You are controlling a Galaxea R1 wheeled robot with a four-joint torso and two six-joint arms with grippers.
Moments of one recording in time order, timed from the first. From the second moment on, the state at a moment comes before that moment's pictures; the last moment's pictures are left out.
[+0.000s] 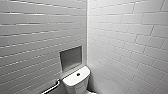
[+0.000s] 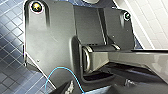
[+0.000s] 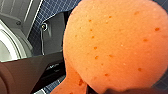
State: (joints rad) left arm 1.49 2.84 -2.38 0.16 0.01 -0.15; right arm -1.56 2.75 -2.26 0.03 0.06 0.15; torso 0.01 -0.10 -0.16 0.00
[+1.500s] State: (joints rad) left arm 1.49 2.84 -2.38 0.16 0.01 -0.15; right arm -1.56 2.77 -2.28 0.03 0.06 0.15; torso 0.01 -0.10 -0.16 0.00
